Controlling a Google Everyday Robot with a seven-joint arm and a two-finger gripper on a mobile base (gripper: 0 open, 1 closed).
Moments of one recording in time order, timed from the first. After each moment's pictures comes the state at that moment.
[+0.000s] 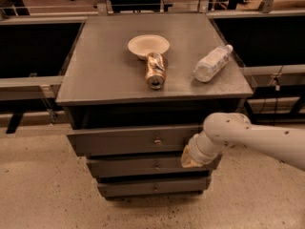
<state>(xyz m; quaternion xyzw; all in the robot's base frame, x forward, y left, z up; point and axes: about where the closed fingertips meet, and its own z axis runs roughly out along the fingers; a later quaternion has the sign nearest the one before) 0.537 -0.139 0.538 -0.76 0.63 0.05 0.17</state>
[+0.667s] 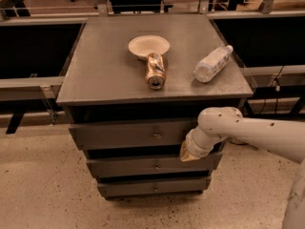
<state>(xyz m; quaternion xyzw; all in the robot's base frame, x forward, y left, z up) 0.569 -0.138 0.529 -0.78 0.61 0.03 0.16</state>
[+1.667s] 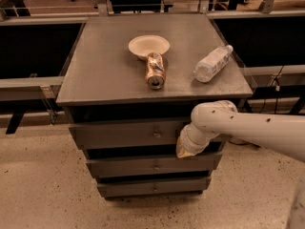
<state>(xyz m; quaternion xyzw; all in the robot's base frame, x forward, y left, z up) 0.573 -0.122 0.554 -0.79 0.59 0.01 0.16</state>
